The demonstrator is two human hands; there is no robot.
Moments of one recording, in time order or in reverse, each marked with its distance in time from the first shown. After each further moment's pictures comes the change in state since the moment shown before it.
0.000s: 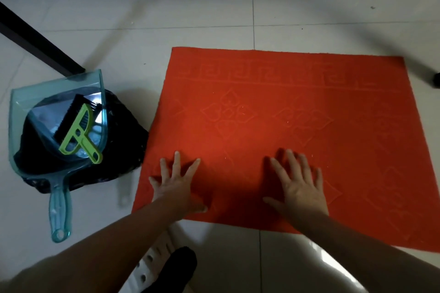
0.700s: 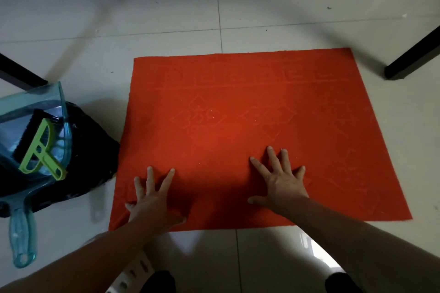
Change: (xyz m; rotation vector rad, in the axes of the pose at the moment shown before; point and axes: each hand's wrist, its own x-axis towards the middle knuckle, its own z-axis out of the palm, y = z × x) left_hand -0.006 0.000 0.023 -0.069 -0.015 -0.017; right_hand 0.012 0.027 -0.017 -0.040 -0.294 0.038
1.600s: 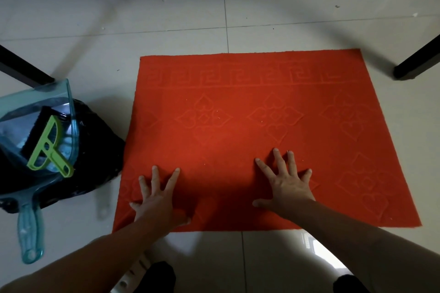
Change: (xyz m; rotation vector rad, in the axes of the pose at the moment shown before) left_hand -0.001 -0.001 0.002 -0.025 0.003 0.008; right_hand -0.001 -0.002 0.008 -0.029 0.021 0.004
